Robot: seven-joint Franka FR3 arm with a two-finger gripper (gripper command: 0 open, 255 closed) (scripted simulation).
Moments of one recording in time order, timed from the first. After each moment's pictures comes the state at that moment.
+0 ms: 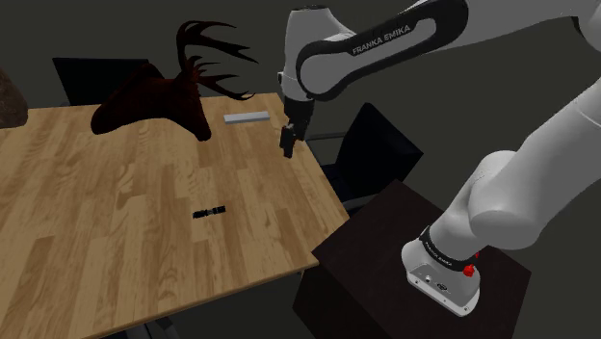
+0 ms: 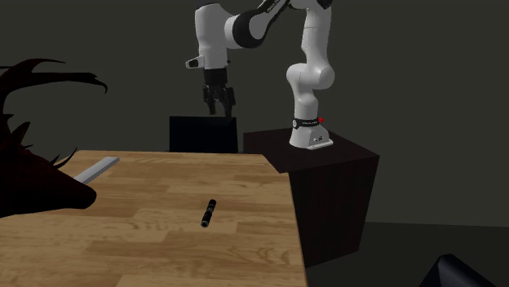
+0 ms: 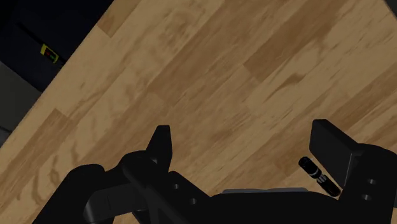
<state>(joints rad) 0.22 -0.11 0.12 -2.32 0.07 2.17 -0.14</state>
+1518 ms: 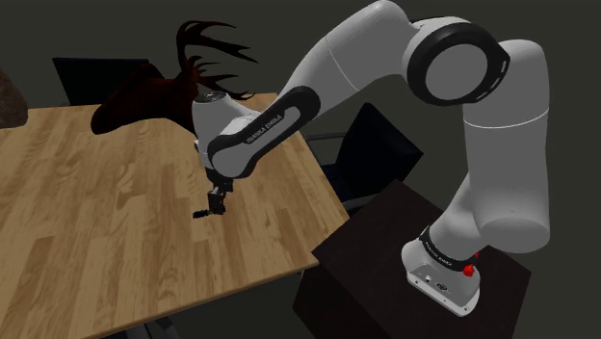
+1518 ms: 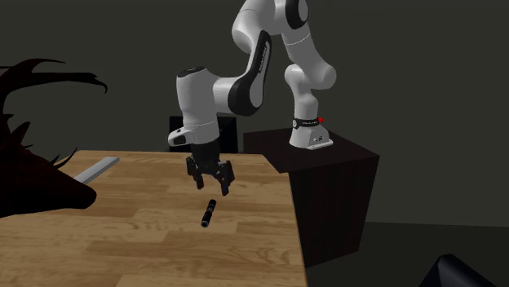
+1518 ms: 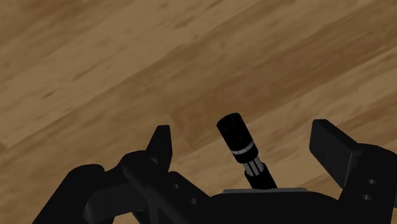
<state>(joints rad) 0.39 0.59 0.21 -1.83 -0.05 2.37 -0.12</state>
